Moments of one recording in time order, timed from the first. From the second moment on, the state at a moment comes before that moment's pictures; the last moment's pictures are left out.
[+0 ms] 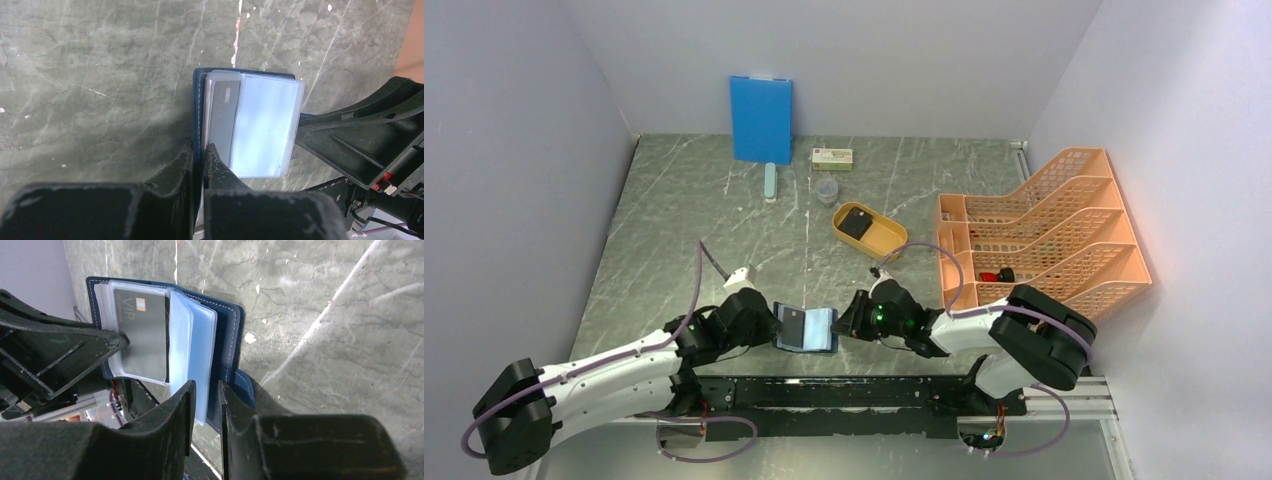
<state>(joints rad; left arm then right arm) -0.93 0.83 0.31 -0.28 -0.25 -1.11 0.94 1.45 0.32 0.52 -0.12 1.08</state>
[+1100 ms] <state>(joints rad) -0.93 0.87 0.29 -0.25 -0.27 -1.16 0.96 1.40 0.48 0.40 -0.10 0.96</state>
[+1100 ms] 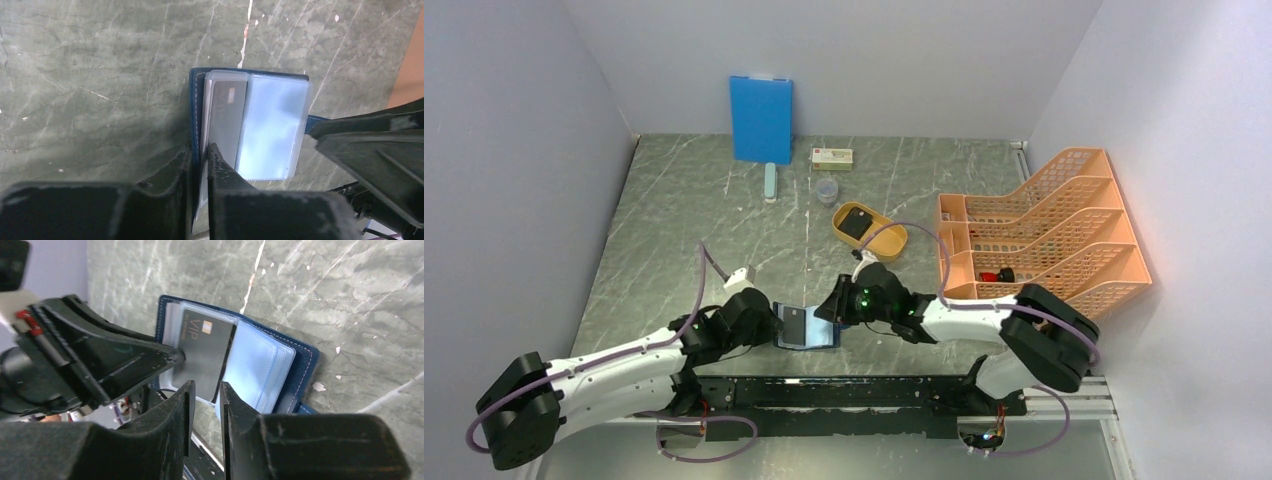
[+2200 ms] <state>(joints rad) -0.93 0.95 0.46 -0.25 -0.16 -0.92 0.99 1.38 0.55 0.19 -0.05 0.89</state>
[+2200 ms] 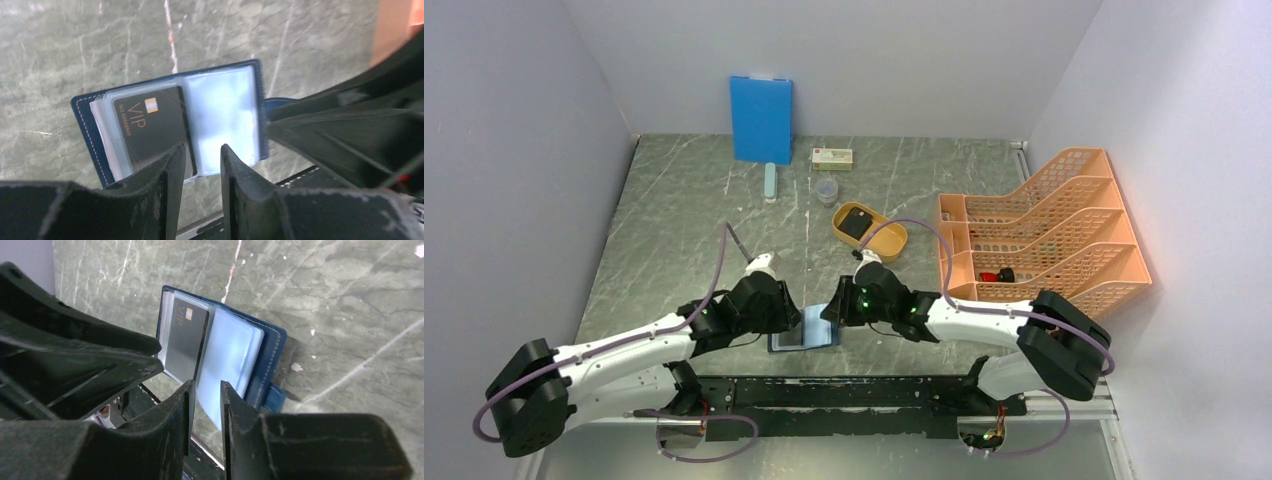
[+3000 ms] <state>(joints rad) -0.93 1.04 0.32 -0.07 -0.15 -0.95 0.99 1.41 0.50 0.14 -0.02 0.89</state>
